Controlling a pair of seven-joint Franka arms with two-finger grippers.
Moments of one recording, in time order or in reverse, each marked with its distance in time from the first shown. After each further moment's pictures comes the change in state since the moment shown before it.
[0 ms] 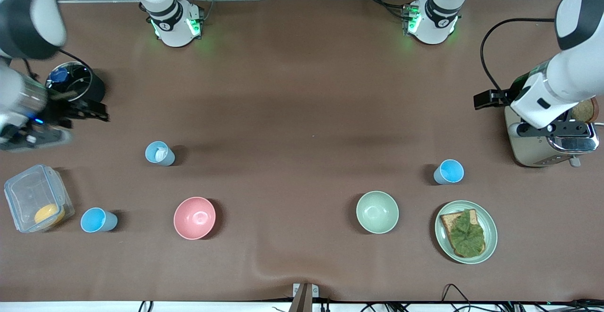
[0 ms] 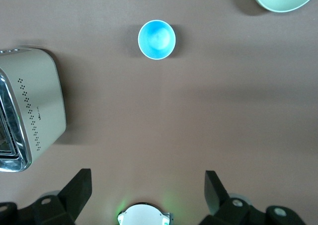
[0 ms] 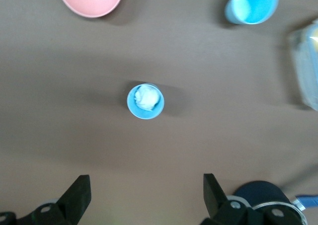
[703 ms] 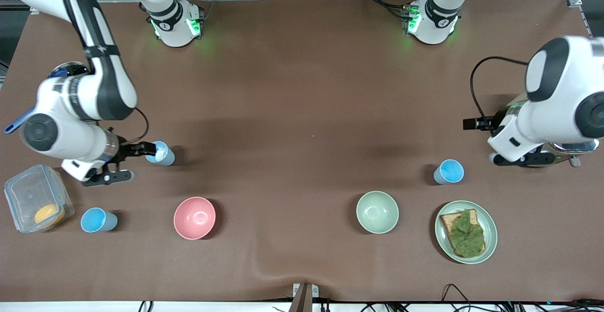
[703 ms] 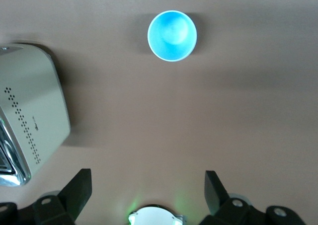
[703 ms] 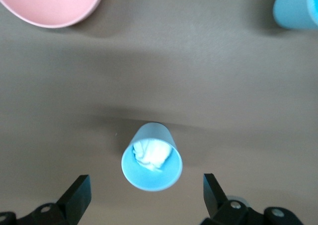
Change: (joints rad) left arm -0.003 0.171 0.001 0.017 0.080 0.034 0.000; right arm 0.041 0.176 -0.003 -0.204 -0.004 0.409 0.119
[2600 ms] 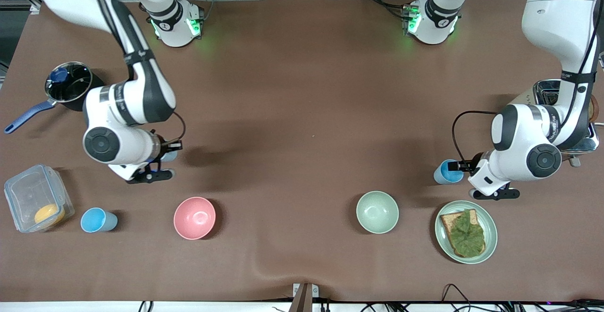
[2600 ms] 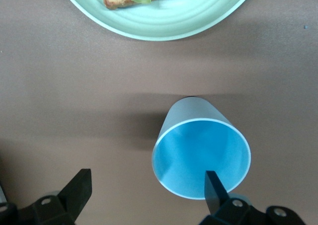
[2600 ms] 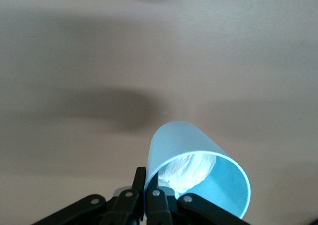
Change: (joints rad) left arm 0.090 0.222 0.000 -0.180 0.004 0.555 0.048; right arm 0.172 0.076 0.006 0.161 0.011 -0.240 0.202
